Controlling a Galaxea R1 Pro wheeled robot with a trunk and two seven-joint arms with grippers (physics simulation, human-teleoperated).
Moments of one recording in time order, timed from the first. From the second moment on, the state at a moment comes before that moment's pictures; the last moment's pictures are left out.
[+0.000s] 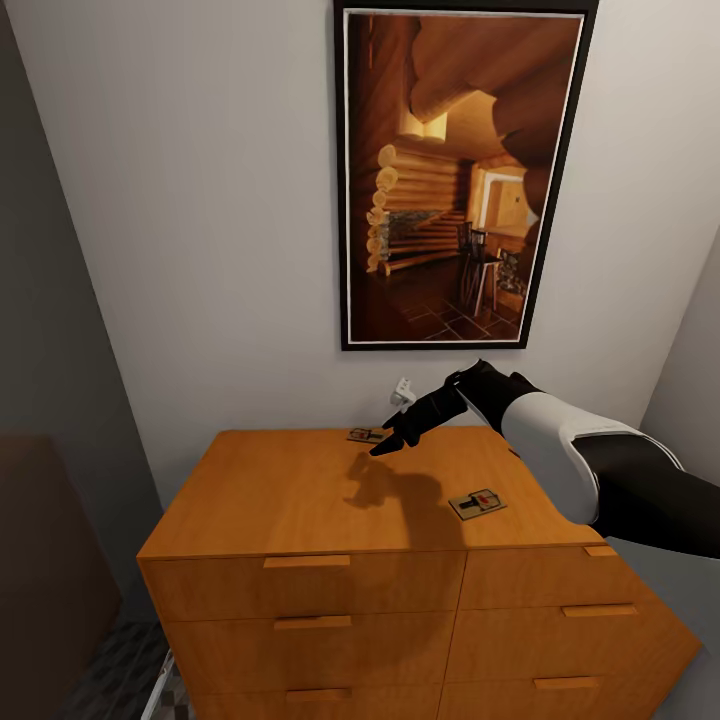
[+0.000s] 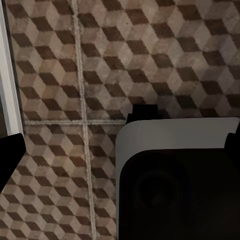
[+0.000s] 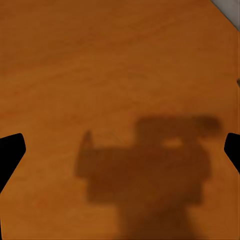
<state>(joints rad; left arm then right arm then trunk) -0.21 0.01 -0.03 0.07 0.00 -0.08 0.12 -1.47 0.07 0.05 -0.03 0.59 0.21 1.25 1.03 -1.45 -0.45</state>
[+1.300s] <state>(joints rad) -0.21 0.01 -0.03 0.07 0.00 -0.08 0.12 -1.47 0.06 0.05 -0.03 0.59 0.21 1.25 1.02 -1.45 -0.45</state>
